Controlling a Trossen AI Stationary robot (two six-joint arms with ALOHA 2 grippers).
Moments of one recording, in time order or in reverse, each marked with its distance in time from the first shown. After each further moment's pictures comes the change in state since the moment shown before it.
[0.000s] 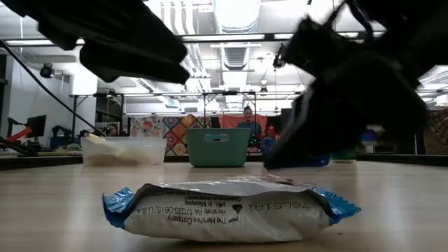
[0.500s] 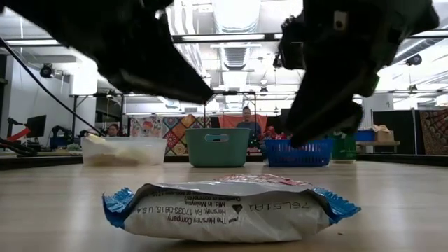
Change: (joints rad) left arm 0.084 0.034 -0.018 0.016 -0.096 0.030; right arm -0.094 -0.183 0.027 -0.289 -0.351 0.495
